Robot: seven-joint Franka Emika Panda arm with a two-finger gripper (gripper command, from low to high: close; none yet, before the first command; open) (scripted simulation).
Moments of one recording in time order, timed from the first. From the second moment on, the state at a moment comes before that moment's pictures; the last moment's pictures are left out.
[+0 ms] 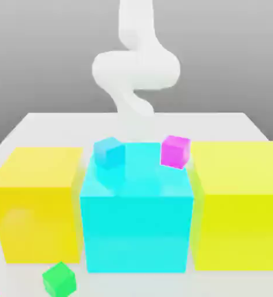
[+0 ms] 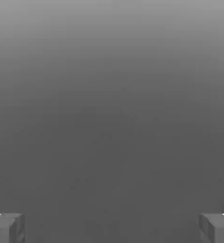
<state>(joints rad) 0.02 -0.71 -0.05 -2.28 0.03 2.31 0.74</state>
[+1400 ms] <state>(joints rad) -0.17 0.67 -0.33 -1.99 0.40 2.59 -0.14</state>
